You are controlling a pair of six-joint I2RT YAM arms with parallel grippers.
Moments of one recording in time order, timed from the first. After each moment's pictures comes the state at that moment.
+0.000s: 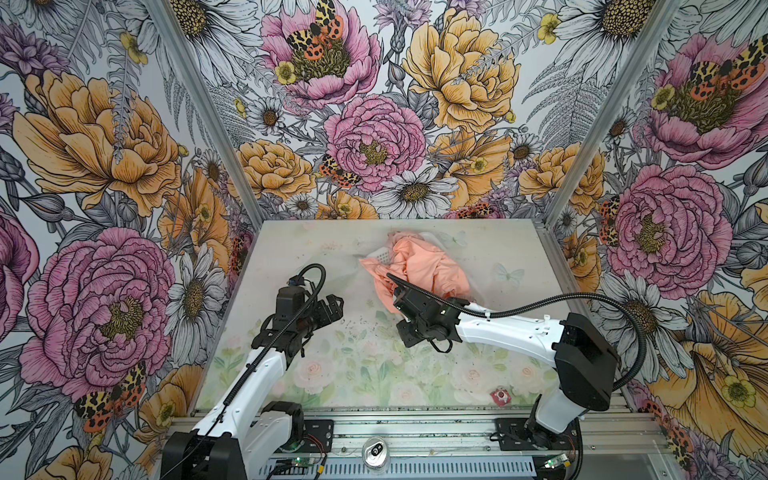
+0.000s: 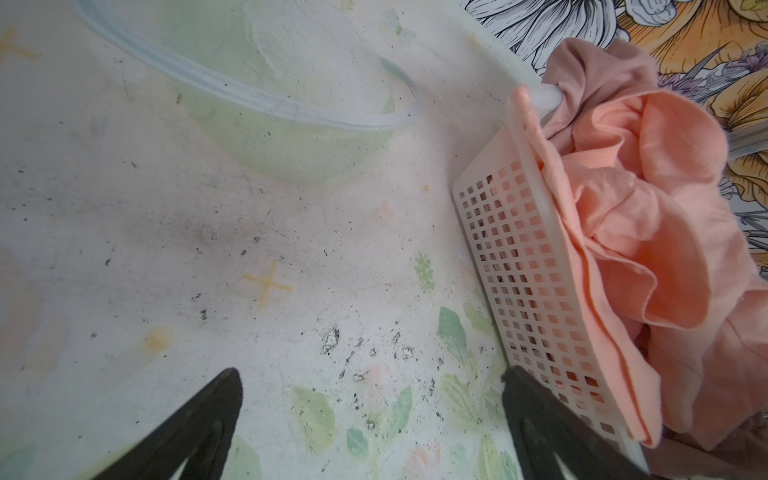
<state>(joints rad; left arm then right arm) -0.12 0.98 0.52 -0.24 0.19 -0.53 0.96 1.67 1.18 -0.62 0.12 0.43</state>
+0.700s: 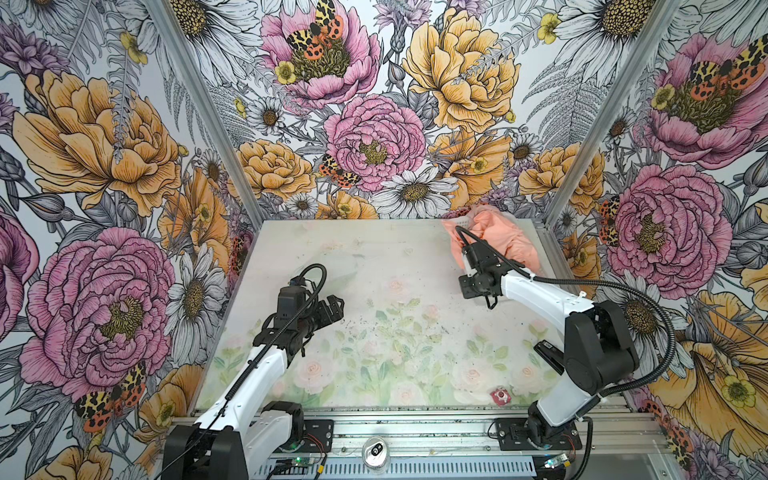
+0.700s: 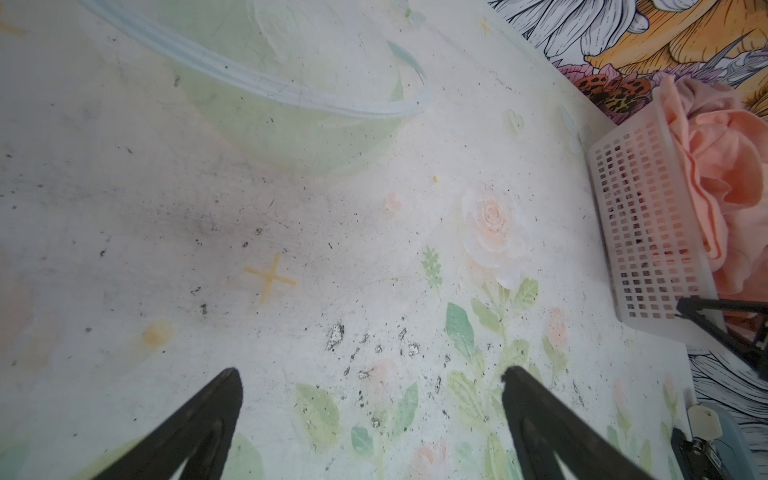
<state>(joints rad) -0.12 1.02 0.53 -0.24 0.19 -0.53 0.26 1.71 1.22 -0.62 0.12 0.05</state>
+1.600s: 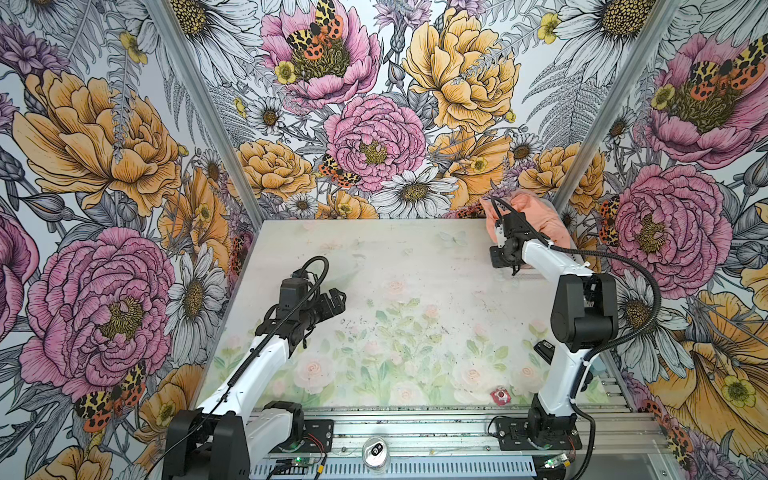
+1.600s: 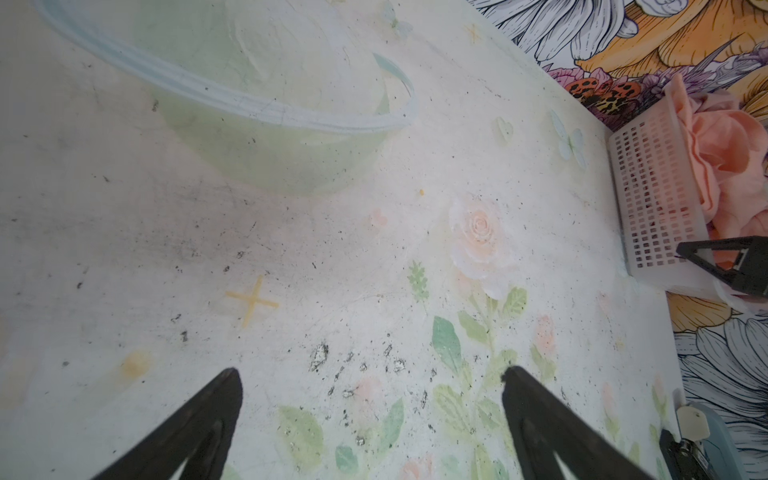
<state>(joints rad) -0.13 1.08 0.60 -0.24 0.20 -0.53 0.02 1.96 1.54 -0.64 0.10 -0.10</state>
